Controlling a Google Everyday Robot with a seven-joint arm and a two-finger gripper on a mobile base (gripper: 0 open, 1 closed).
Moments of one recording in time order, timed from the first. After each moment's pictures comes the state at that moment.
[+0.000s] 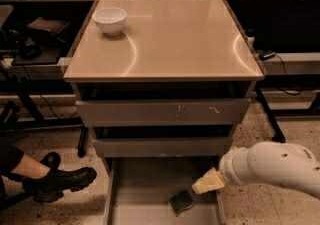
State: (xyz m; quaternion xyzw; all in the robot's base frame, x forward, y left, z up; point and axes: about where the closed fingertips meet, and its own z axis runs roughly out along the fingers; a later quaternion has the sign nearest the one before) arm 0.443 -0.179 0.584 -0.33 0.91 0.08 0.23
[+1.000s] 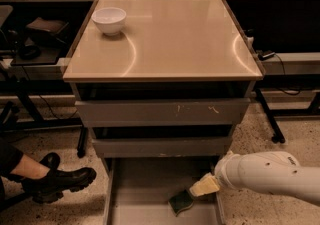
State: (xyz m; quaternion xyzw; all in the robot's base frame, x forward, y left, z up) arm 0.449 -0.176 0.540 -0.33 0.91 0.06 0.24
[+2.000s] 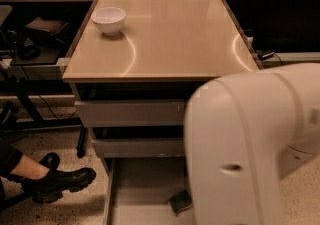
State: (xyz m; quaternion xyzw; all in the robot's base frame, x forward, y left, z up) arm 0.412 -0.236 0.392 -0.29 0.95 -0.02 0.15
